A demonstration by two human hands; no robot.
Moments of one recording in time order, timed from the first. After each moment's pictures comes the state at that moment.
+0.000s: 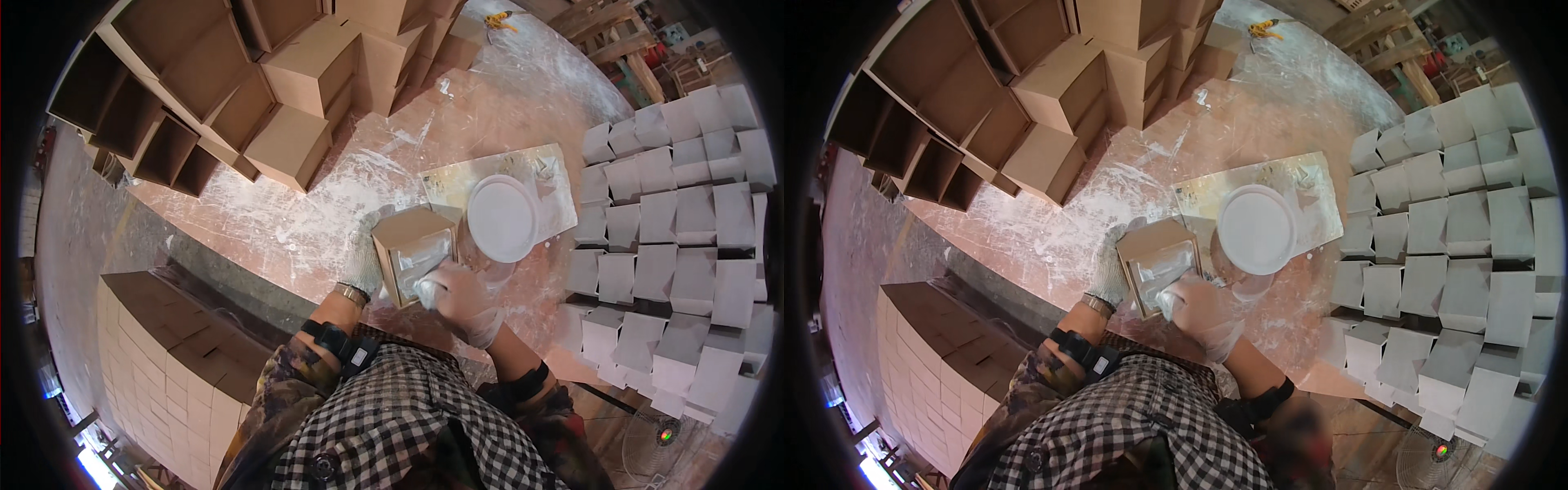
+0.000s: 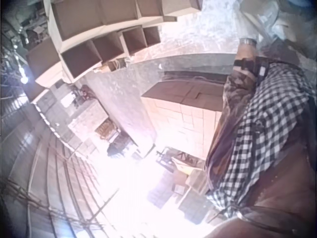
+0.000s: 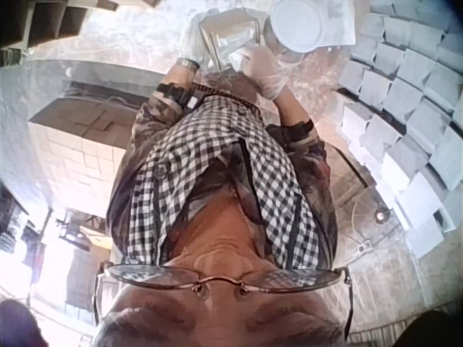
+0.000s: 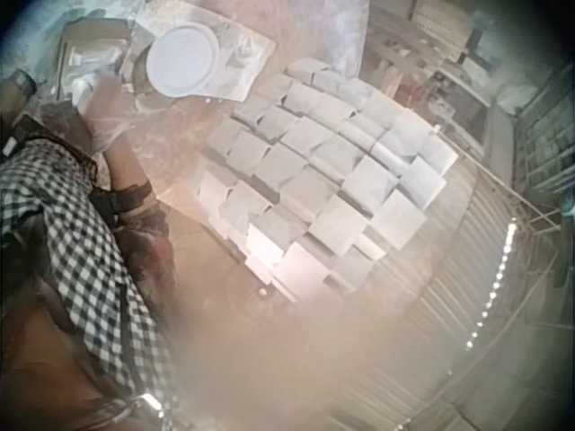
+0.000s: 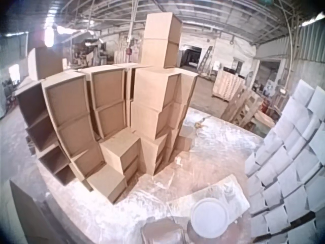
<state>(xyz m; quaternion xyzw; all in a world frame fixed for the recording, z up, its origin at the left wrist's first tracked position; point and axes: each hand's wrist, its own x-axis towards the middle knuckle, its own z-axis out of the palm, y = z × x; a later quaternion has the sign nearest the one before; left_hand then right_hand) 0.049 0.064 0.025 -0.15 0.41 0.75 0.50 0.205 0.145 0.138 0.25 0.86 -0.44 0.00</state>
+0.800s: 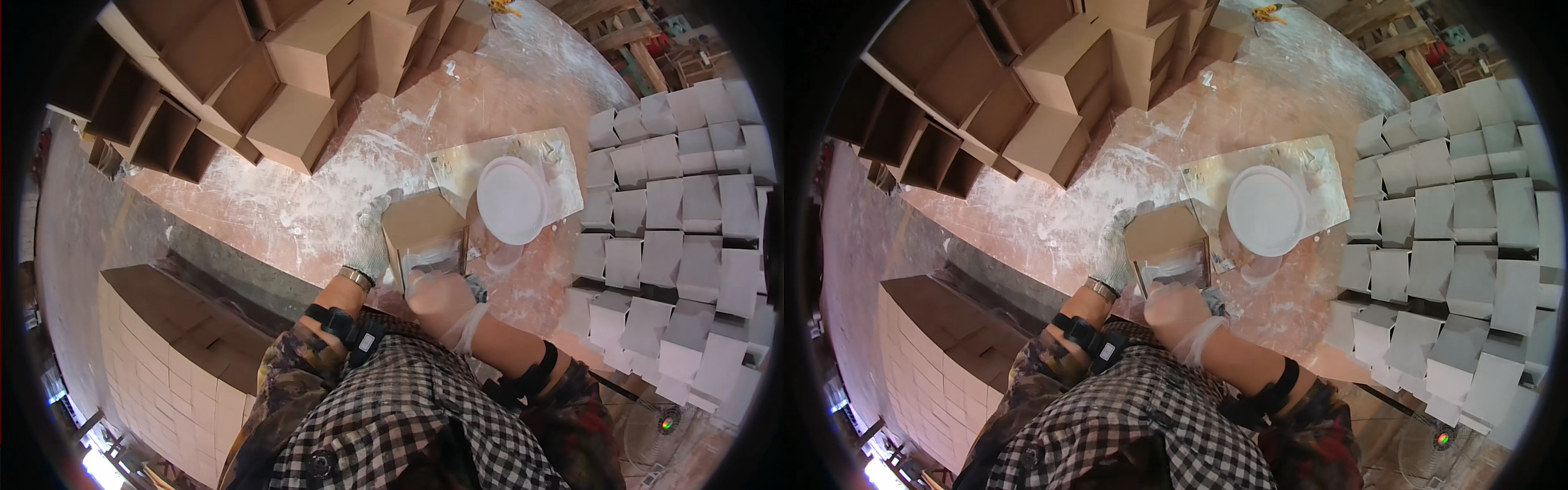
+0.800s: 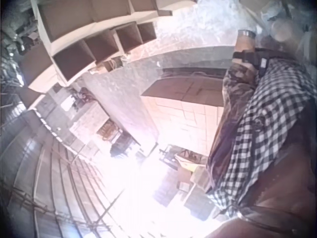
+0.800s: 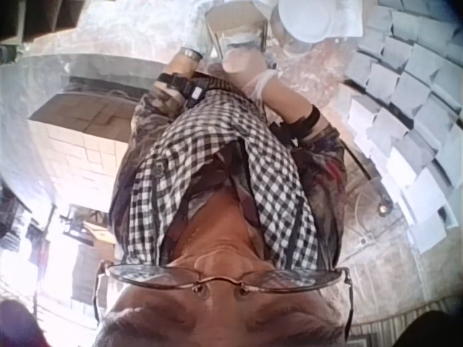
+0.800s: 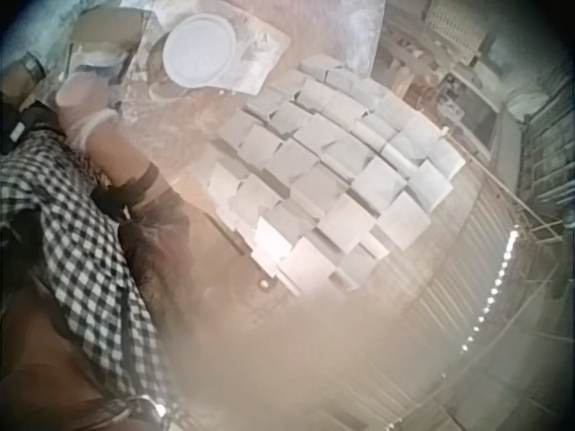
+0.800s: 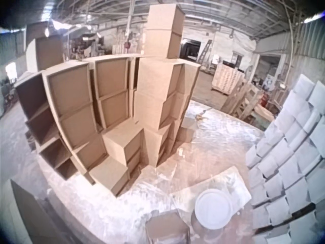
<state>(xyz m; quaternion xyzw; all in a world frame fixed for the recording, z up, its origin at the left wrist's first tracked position) 0.045 0.059 -0.010 -0.08 0.39 0.76 0.51 0.183 0.092 0.152 0.11 0.97 -0.16 0.17</state>
